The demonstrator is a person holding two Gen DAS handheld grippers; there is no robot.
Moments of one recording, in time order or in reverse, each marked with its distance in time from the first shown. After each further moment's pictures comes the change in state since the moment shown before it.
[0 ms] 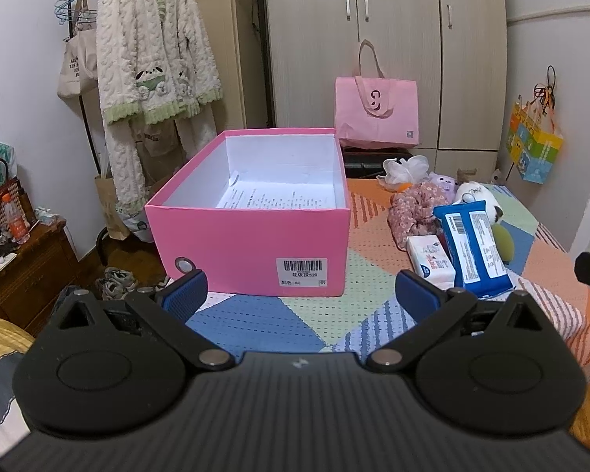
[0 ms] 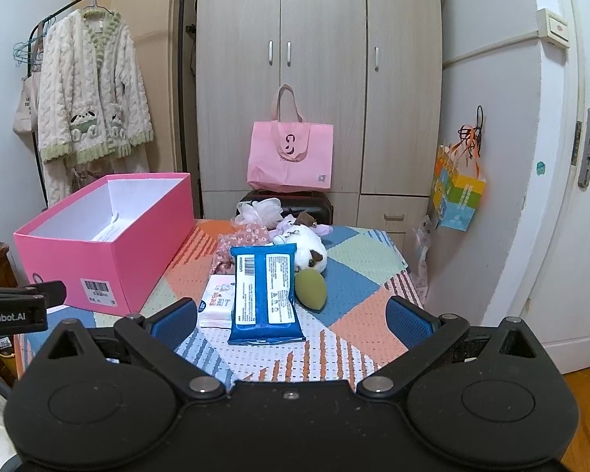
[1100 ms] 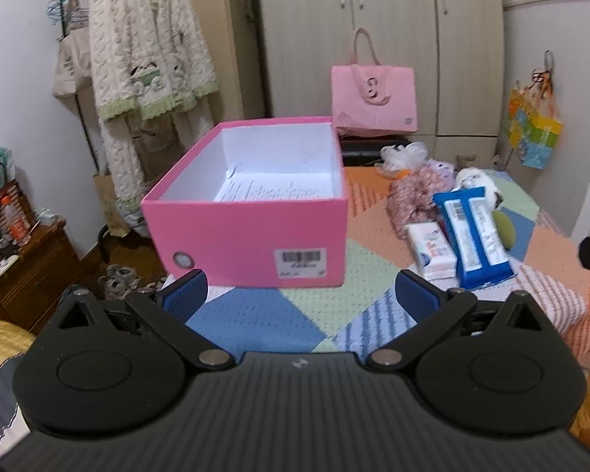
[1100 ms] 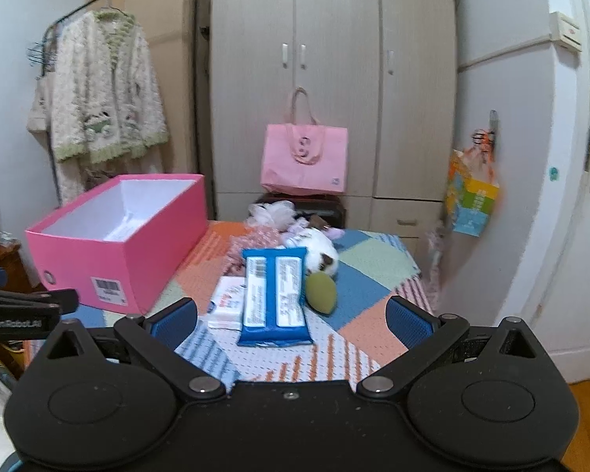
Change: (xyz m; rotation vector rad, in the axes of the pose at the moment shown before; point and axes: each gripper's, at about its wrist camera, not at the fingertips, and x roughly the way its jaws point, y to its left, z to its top) left arm 0.002 -0.006 0.003 0.032 0.027 -0.010; right arm -0.005 -0.001 0.005 -0.021 -0.011 0.061
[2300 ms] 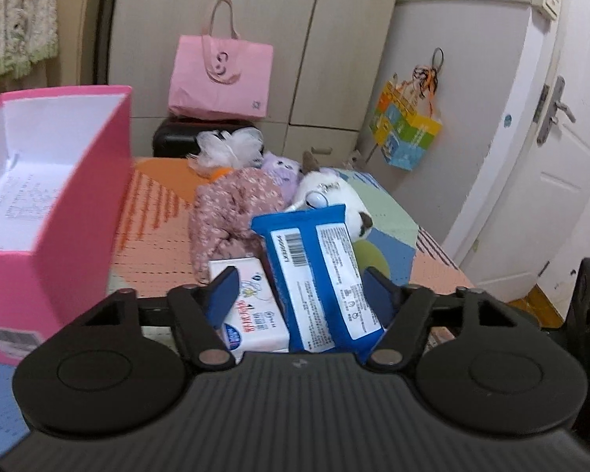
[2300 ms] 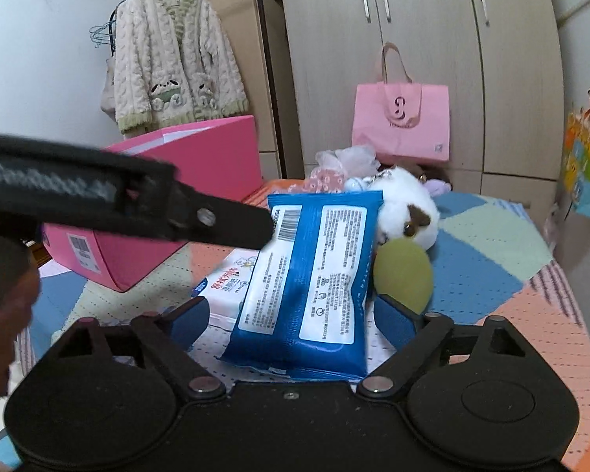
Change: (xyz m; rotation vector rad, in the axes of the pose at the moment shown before) left arm 0.144 -0.093 0.021 -0.031 0.056 -0.500; right arm 0.173 -0.032 -0.043 -0.009 0.054 0.349
